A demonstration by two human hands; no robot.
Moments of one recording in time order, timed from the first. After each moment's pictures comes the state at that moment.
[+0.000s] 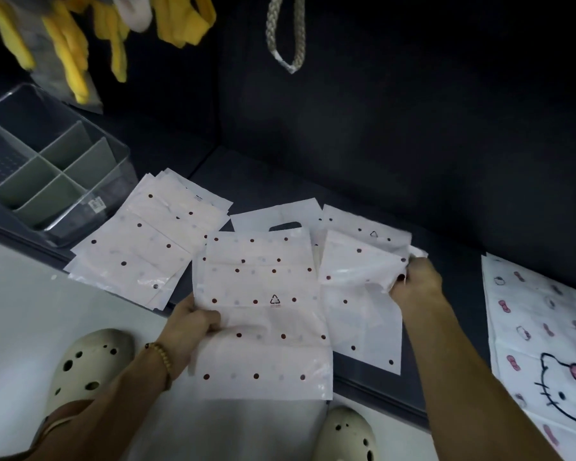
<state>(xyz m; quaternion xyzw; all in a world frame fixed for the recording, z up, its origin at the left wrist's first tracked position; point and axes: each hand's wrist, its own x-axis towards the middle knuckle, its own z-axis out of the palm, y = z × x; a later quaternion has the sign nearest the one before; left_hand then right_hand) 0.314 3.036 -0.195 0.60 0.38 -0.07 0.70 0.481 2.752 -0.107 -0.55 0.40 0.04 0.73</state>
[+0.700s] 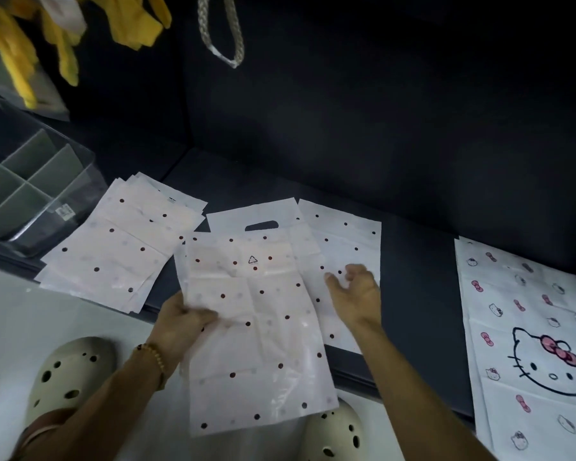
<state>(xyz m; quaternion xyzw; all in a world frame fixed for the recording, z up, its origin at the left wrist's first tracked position) 0.317 3.010 -0.173 0.65 0.34 -0.05 0.67 0.421 2.761 -0.150 -0.92 0.13 0.05 0.37</state>
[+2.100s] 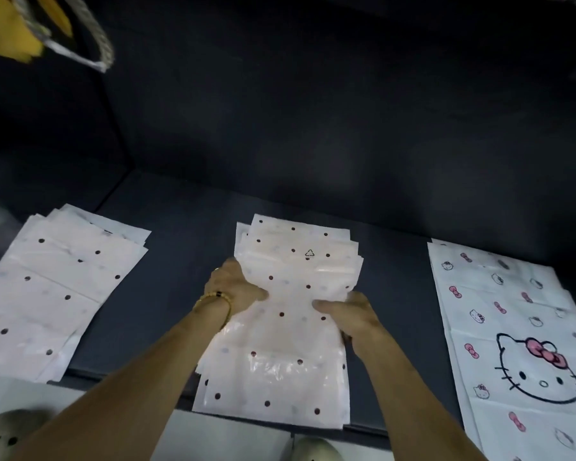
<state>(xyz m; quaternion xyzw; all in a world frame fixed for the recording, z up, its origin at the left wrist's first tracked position) 0.470 2.920 -0.159 0.85 0.21 -0.20 0.43 0.461 2.706 -0.159 -0.77 0.25 0.21 0.54</state>
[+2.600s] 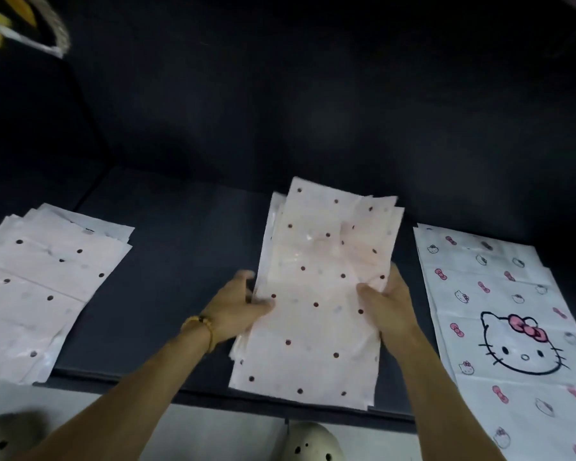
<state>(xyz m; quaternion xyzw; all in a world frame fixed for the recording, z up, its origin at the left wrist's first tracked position) 0.431 2.903 -0.161 0.80 0.07 -0.23 0.56 0.448 2.651 -0.149 -0.81 0.20 0.02 0.56</state>
